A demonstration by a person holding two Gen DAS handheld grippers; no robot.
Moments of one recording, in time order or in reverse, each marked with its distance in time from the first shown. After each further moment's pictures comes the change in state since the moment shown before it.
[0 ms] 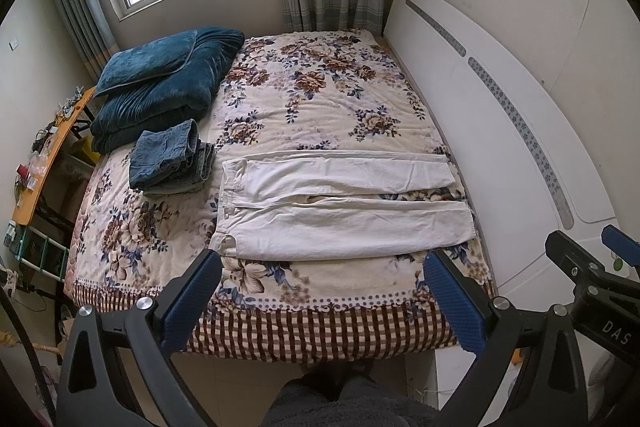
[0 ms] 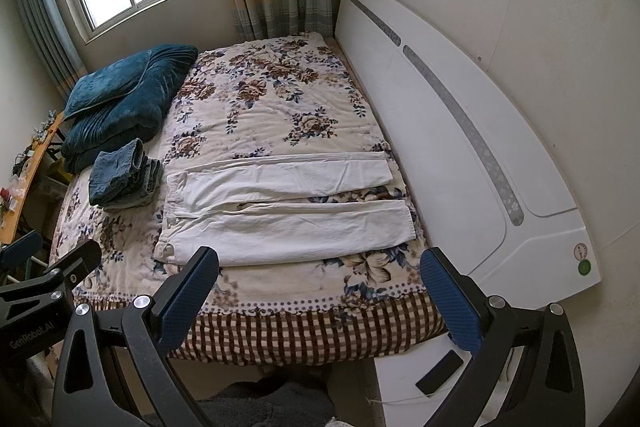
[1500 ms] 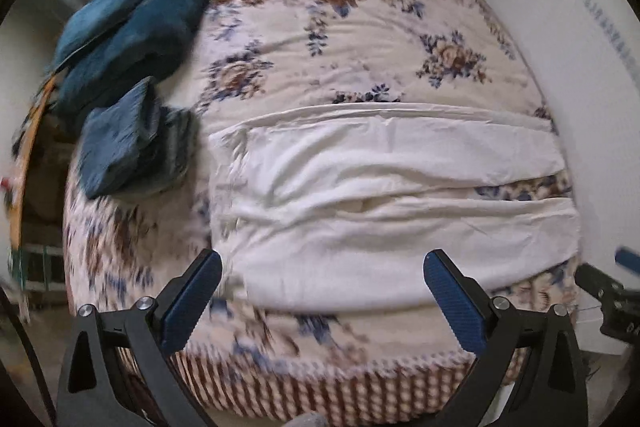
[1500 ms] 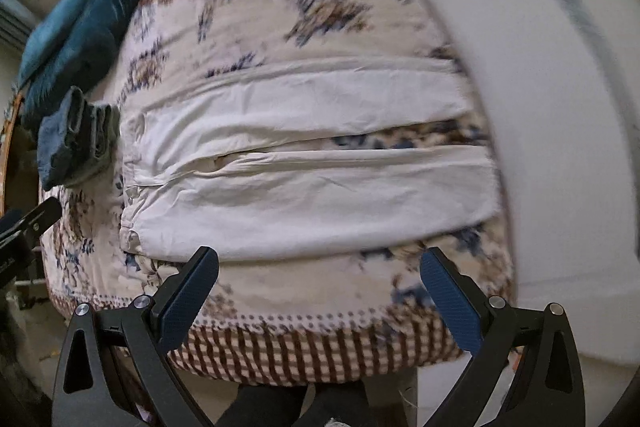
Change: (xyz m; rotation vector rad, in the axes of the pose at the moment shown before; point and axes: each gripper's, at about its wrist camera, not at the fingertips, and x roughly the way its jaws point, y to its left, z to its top) left arm 0.400 0.081 0.115 0.069 0.331 0.084; right arm 0.456 0.073 0.086 -0.016 0.489 0.061
